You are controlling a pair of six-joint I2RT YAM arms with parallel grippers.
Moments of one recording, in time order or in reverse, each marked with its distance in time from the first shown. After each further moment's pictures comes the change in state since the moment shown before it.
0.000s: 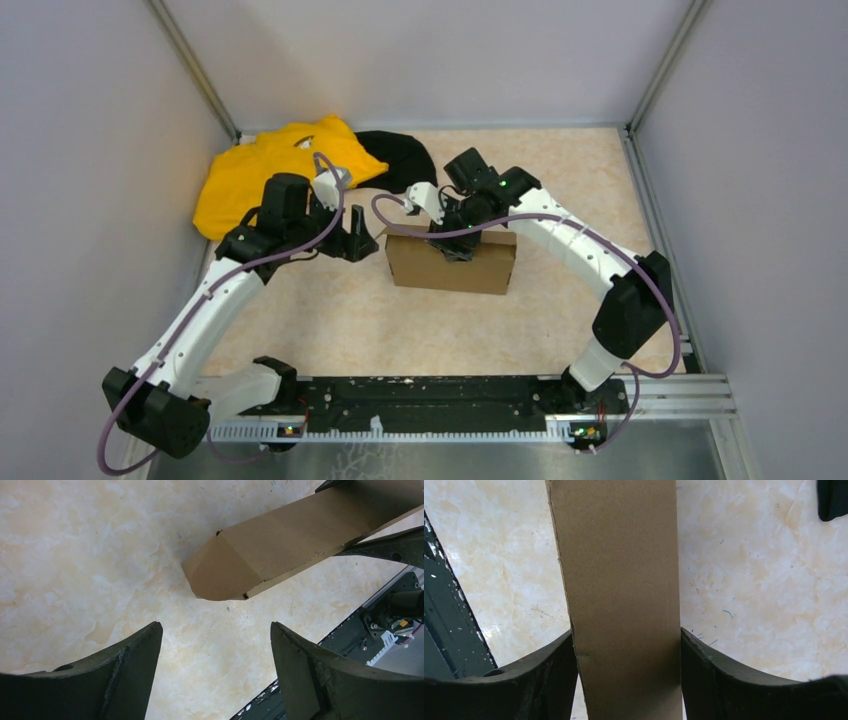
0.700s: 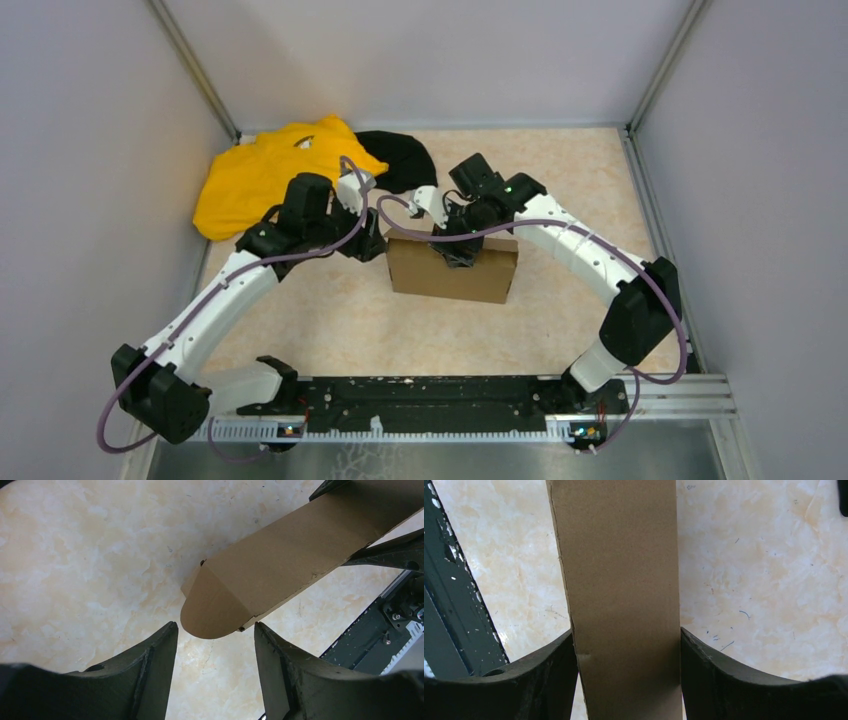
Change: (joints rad) left arm -0.095 0.064 -0.016 0.086 -0.027 0.074; right arm -0.006 -0.045 -0.067 0.030 -0.040 0.037
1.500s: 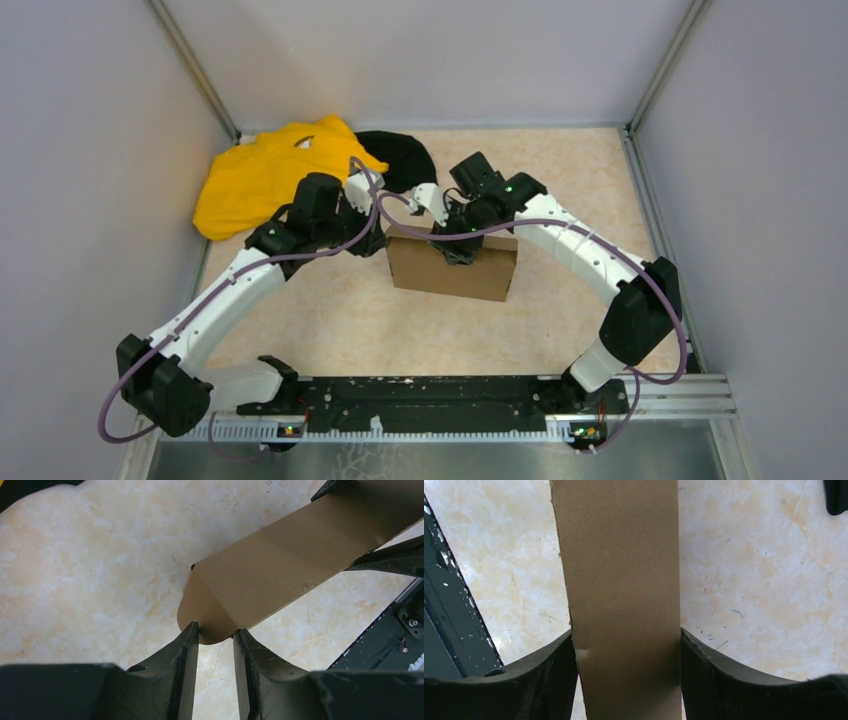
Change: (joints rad) left arm -0.043 0.034 0.000 0.053 -0.071 0.020; right arm -0.003 0.000 0.000 0.018 0.013 0.009
